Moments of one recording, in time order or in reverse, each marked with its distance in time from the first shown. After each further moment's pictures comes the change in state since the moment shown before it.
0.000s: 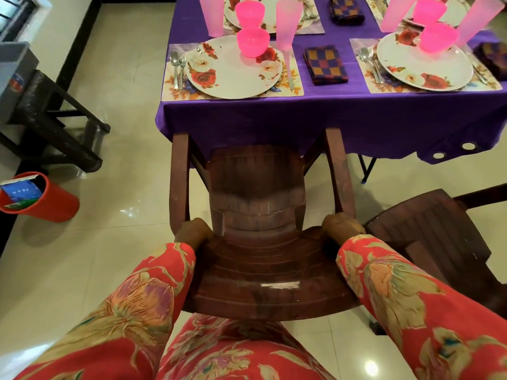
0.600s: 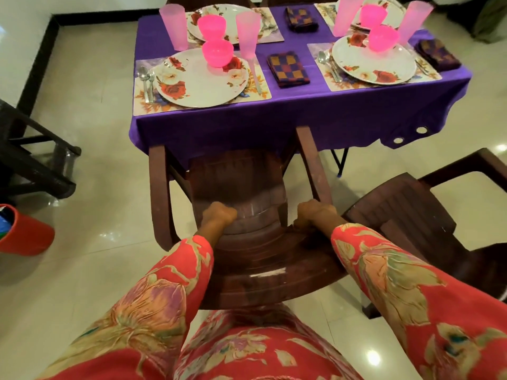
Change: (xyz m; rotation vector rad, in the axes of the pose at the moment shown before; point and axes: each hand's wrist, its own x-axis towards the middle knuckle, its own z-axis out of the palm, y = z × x) left_hand -0.032 0.073 -0.010 -0.499 0.061 0.088; right_hand -0.034 -0.002 -0.011 0.009 0.063 -0.200
